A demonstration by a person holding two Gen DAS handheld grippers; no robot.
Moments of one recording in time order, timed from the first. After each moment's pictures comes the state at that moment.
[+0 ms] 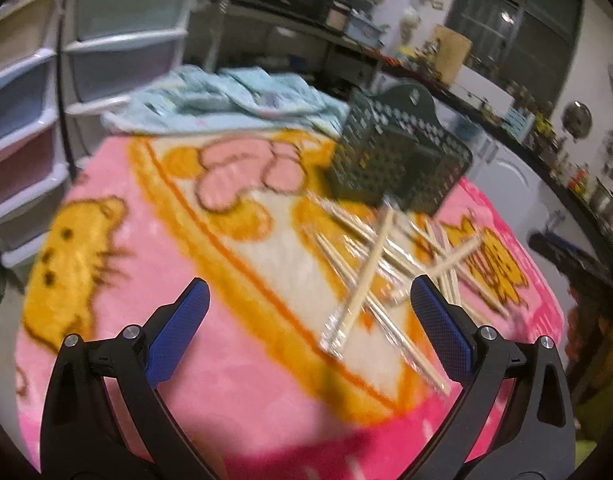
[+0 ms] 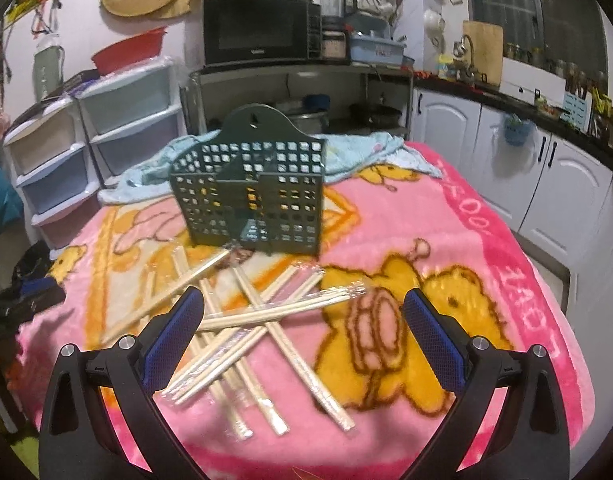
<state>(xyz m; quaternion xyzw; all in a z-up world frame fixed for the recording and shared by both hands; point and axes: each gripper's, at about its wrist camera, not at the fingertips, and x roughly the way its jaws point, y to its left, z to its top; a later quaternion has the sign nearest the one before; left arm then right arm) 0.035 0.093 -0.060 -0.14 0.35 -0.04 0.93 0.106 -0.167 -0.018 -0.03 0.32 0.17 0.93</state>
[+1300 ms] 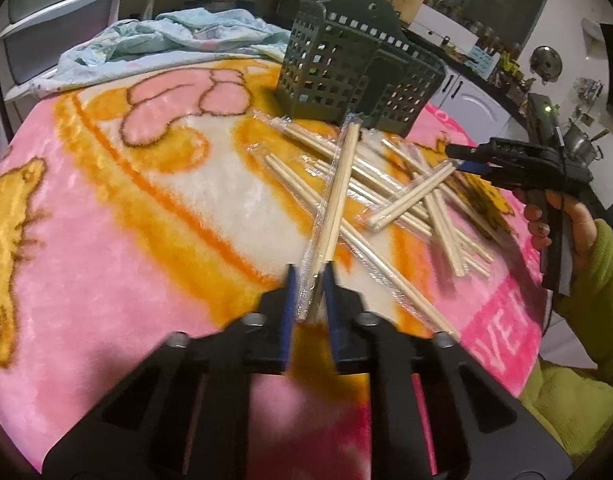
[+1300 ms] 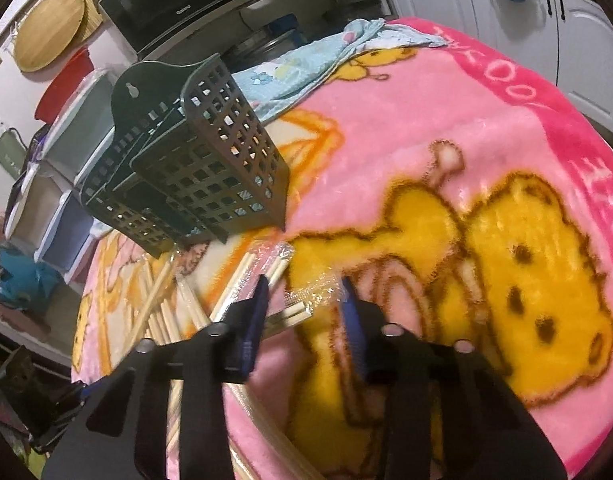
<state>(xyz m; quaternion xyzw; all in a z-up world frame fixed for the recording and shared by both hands) 0.048 0.071 -0.099 -0.11 0.42 -0.13 0.89 0.219 -0.205 -0.088 0.14 0.47 0.20 0.85</state>
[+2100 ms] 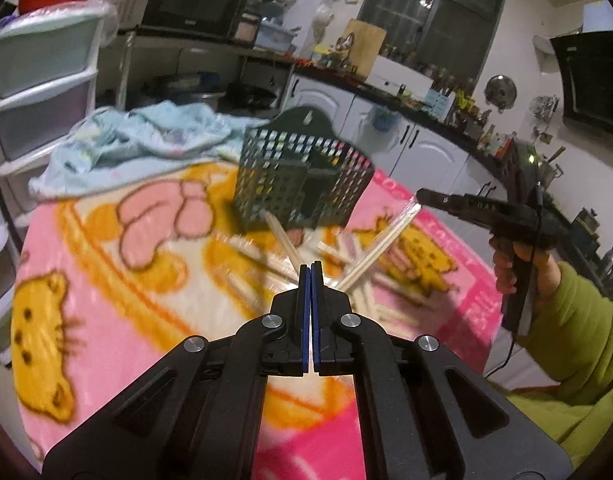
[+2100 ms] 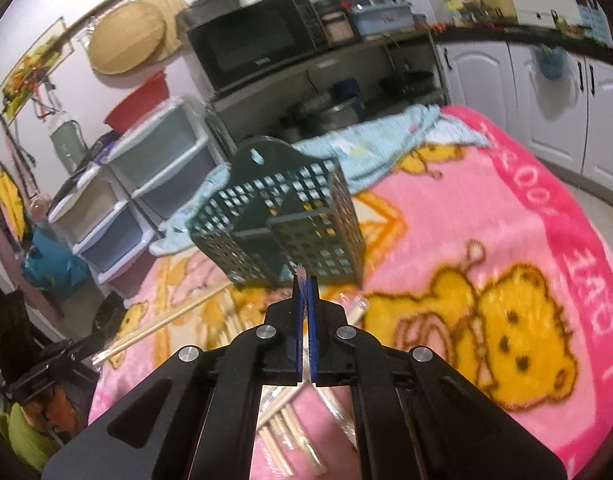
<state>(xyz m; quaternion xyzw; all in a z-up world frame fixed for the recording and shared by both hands) 0.036 0.067 -0.001 -0.11 0.31 -0.18 0.93 0.170 -0.200 0.002 0.12 0.35 0.27 0.89</state>
